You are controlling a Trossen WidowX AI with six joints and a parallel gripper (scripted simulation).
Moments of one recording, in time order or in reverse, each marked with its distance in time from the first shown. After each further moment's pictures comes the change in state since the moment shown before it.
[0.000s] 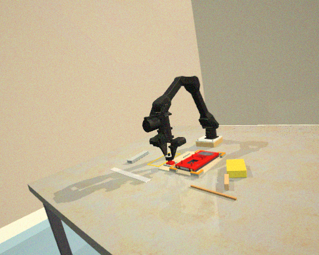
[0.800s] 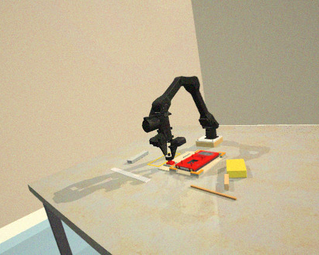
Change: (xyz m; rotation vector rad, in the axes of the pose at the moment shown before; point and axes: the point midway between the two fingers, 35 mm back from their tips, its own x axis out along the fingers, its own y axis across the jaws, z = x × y) arm -0.003 0.000 0.001 0.000 0.000 0.000
